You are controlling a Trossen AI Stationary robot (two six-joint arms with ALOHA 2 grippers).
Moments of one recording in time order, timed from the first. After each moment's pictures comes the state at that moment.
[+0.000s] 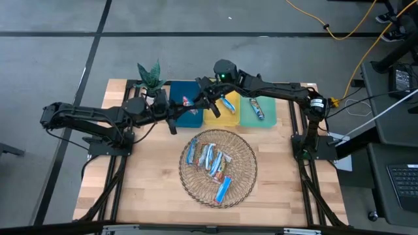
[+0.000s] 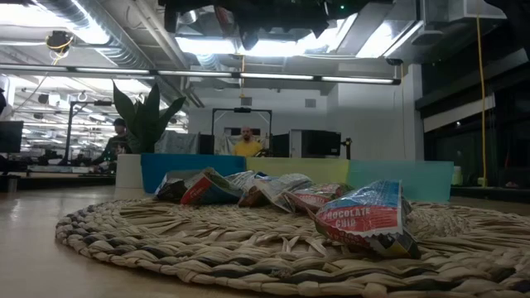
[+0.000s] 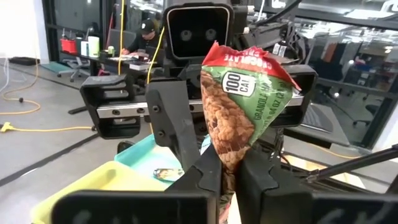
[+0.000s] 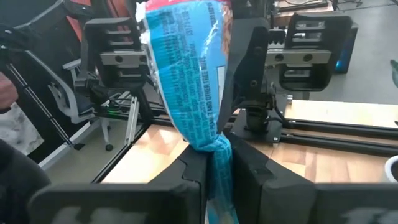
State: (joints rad) left arm 0.03 0.96 0.72 0.25 -0.32 -0.20; right arm -0.32 1.89 1.68 -0.04 -0.79 0.01
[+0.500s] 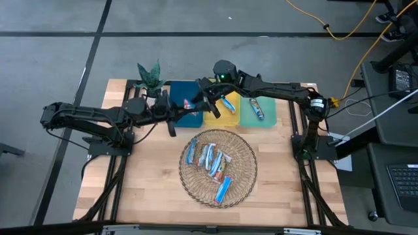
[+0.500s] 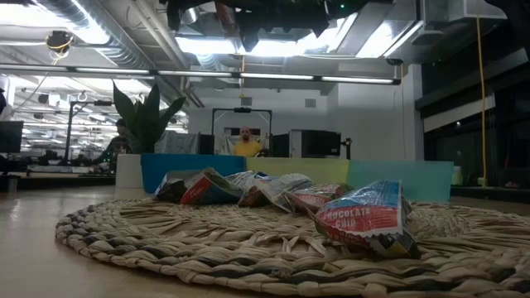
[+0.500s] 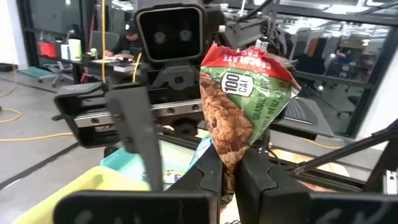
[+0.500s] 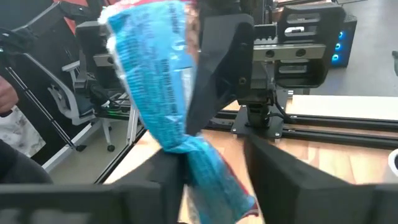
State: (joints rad) left arm 0.03 0.96 0.72 0.26 -0.26 -0.16; right arm -0.32 1.89 1.68 -0.07 -0.78 0.02
